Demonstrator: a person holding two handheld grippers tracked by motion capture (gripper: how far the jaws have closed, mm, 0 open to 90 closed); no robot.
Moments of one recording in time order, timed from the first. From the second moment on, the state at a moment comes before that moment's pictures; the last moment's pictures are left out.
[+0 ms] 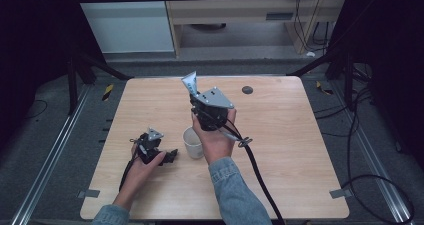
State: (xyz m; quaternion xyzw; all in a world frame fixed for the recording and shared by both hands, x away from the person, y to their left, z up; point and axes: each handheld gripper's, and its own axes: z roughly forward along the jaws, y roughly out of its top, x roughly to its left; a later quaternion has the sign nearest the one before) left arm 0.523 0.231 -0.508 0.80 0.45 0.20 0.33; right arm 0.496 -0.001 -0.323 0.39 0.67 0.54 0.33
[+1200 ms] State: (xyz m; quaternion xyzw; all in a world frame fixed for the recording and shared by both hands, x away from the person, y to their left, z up) left arm 0.523 0.232 -0.508 0.80 0.45 0.20 0.33; right arm 0.496 0.018 -0.376 0.41 0.69 0.53 0.28
